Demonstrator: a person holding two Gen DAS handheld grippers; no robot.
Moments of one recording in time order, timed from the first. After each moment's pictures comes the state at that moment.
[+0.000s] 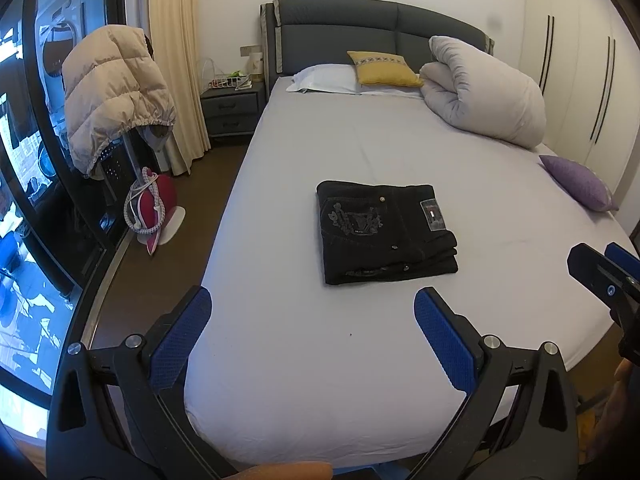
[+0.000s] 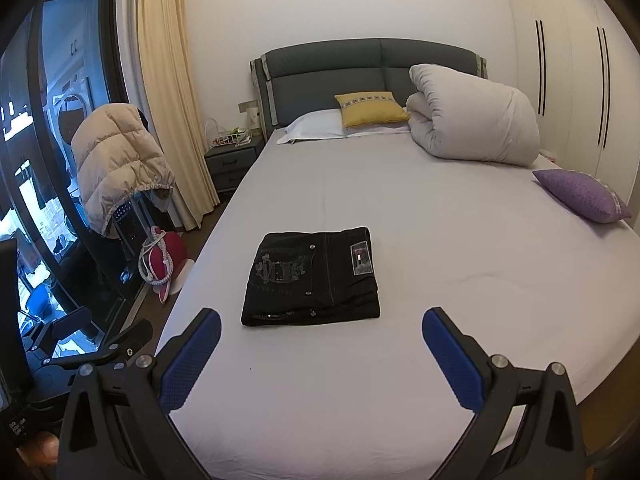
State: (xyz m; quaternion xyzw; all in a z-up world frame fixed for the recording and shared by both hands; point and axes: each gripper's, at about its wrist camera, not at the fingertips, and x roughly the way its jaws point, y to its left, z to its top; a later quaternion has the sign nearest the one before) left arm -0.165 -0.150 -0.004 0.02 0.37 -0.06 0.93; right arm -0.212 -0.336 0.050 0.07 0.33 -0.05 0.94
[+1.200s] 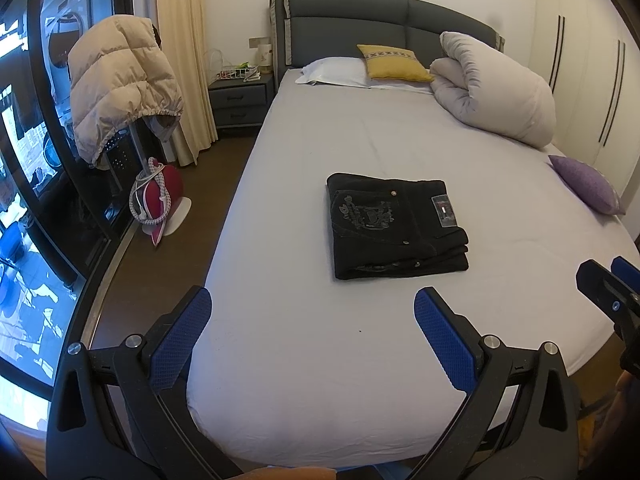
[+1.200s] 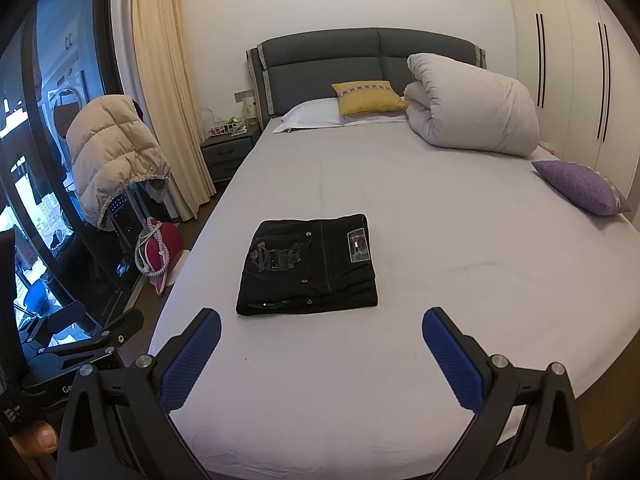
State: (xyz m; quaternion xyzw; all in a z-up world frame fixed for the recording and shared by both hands) left arm -0.154 -0.144 -0.022 0.01 0.38 -0.04 0.92; right arm -0.211 -0.339 0.039 0.07 0.35 -0.06 0.93
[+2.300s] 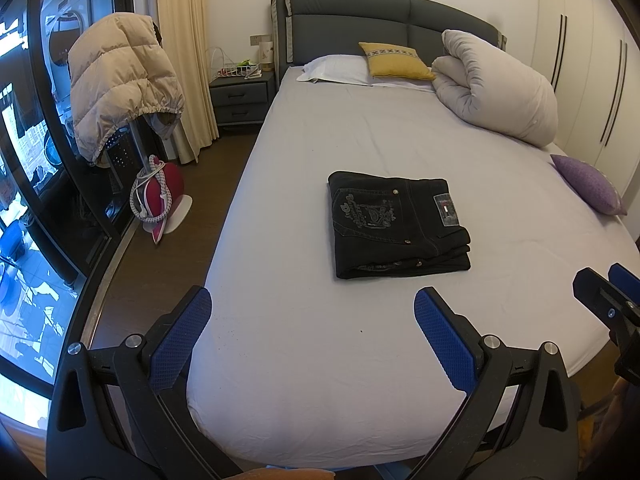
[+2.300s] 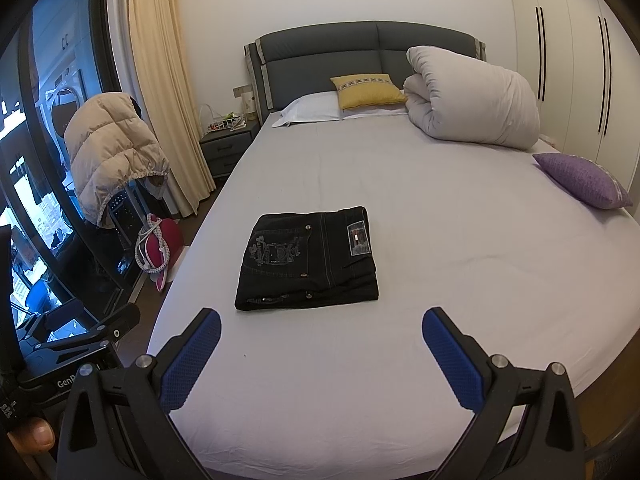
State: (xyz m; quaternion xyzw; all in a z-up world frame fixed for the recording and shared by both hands) left arm -0.154 -0.144 -0.023 0.01 0.38 -0.03 0.92; right arm -0.211 -0.341 0.035 0.07 0.36 -0.06 0.93
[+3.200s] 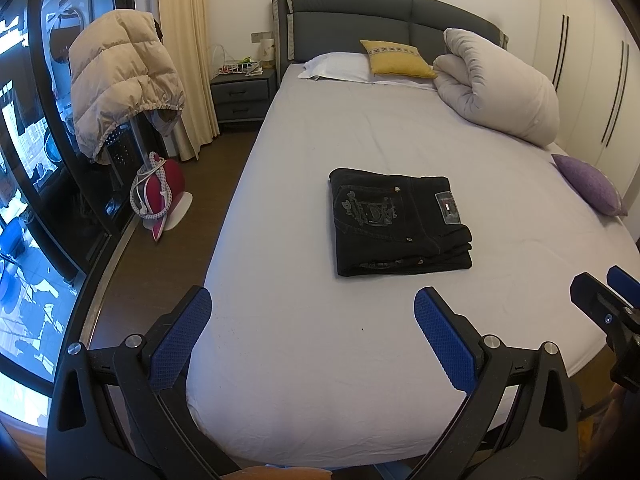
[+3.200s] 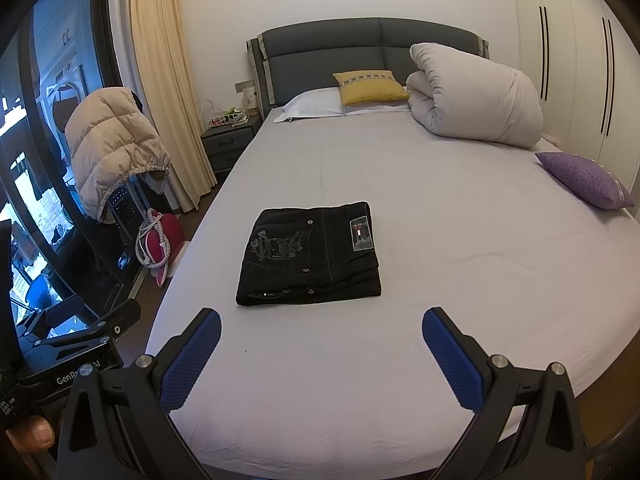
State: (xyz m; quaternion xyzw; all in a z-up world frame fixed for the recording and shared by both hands) left arm -0.155 -0.140 -0.028 0.01 0.39 -0.03 0.92; right arm -0.209 -0.342 0.028 0.07 0.37 -0.05 0.93
